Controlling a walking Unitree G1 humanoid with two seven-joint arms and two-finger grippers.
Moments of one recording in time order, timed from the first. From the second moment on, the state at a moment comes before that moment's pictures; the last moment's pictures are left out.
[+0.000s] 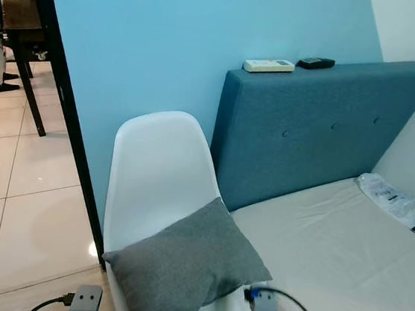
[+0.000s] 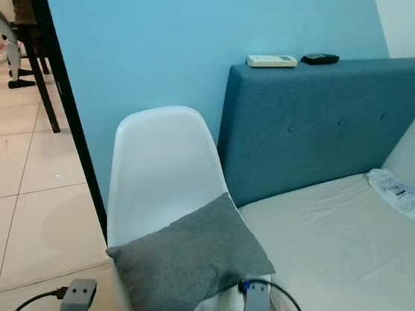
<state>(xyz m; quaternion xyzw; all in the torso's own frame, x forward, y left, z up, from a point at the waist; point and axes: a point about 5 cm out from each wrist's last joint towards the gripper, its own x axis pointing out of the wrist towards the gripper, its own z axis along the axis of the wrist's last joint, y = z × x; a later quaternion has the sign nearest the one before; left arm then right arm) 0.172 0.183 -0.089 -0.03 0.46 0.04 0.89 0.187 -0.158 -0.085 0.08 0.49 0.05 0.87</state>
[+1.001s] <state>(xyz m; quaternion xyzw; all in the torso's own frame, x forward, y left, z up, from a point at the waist) 0.166 0.185 -0.093 0.00 0.49 0.03 0.87 0.149 -0.164 -0.102 -0.07 0.56 0.13 0.82</state>
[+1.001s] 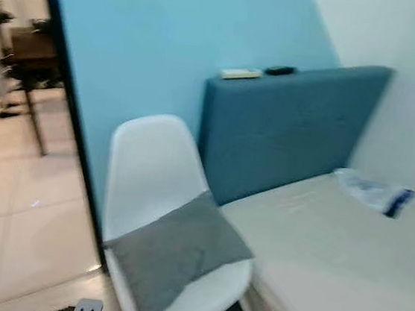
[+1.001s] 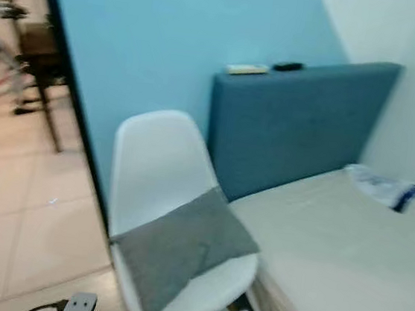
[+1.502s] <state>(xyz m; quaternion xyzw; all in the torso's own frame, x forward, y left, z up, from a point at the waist) 0.171 0.178 -0.091 -0.01 0.48 0.02 0.88 0.151 -0.175 -0.100 -0.08 0.56 0.11 0.82</state>
